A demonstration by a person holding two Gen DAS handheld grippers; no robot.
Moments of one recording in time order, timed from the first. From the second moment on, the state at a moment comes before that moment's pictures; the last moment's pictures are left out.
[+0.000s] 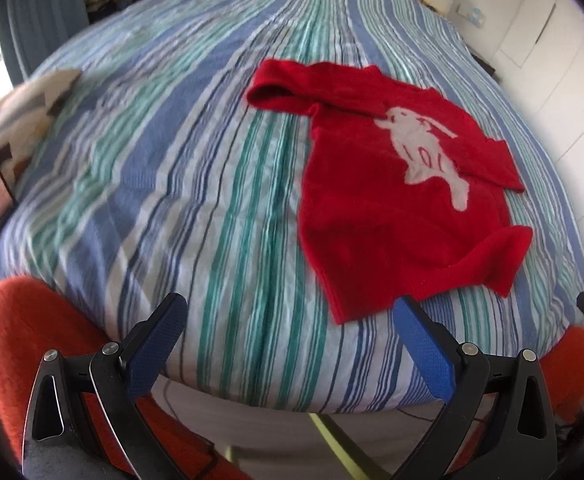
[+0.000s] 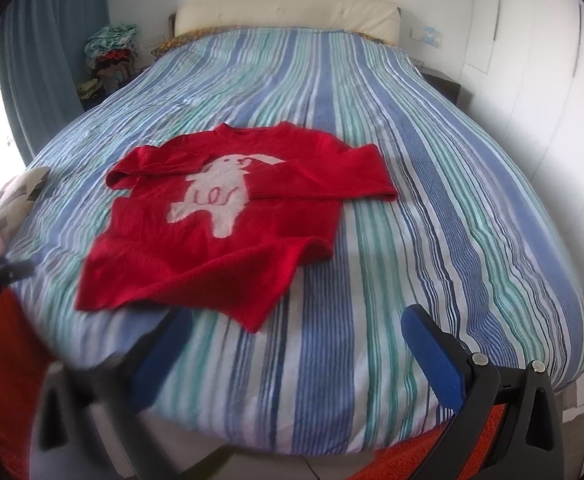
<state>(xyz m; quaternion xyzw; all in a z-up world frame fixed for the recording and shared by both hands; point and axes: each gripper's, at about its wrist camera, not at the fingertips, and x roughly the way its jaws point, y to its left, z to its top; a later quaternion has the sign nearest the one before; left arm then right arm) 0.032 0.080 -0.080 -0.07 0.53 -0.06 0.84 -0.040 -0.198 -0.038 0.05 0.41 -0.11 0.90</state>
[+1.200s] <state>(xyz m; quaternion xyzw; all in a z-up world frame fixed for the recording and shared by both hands) 0.042 0.061 -0.136 -0.08 0.61 -0.17 0.77 -0.002 -0.247 -0.151 0.29 0.59 0.06 0.75</state>
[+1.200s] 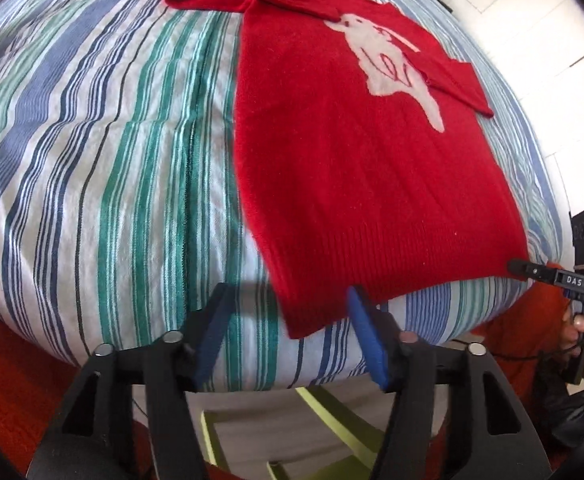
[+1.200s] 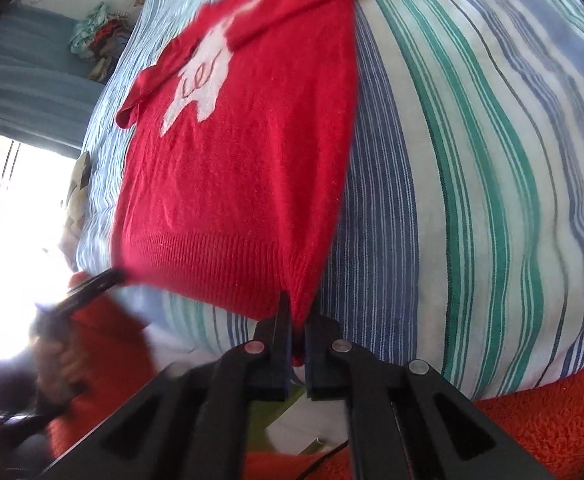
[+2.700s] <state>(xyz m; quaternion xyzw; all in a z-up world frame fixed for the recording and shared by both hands) 0.036 0.037 -0.170 -0.01 0.64 -0.10 0.76 -0.005 -0.257 -0.174 0.21 0.63 -0.02 0.75</state>
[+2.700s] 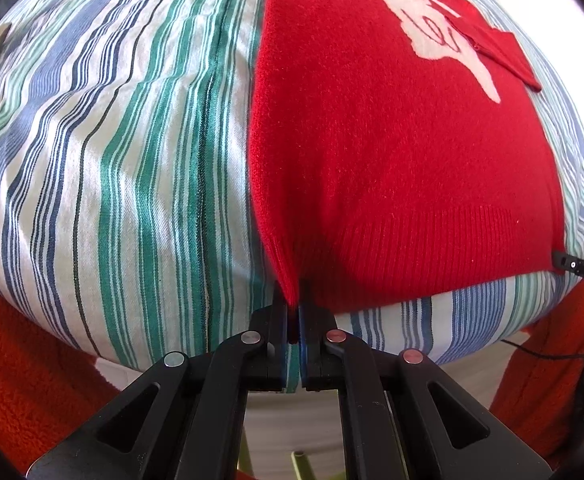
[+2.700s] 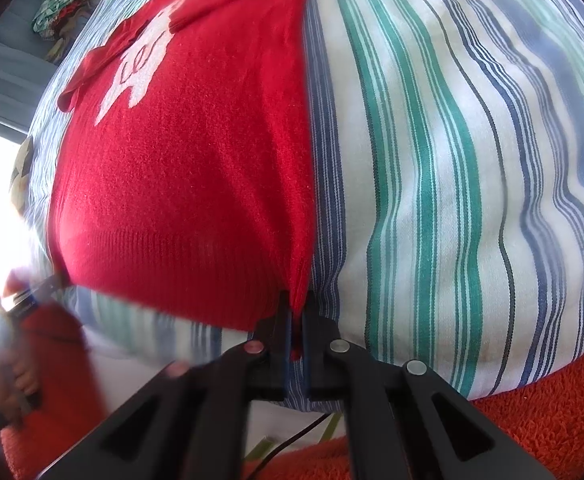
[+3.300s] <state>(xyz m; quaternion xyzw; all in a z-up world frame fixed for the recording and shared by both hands) 0.036 0.037 -0.168 0.00 0.64 -0.10 0.76 -0.005 -0.256 -0.174 0.21 0.63 -0.02 0.75</state>
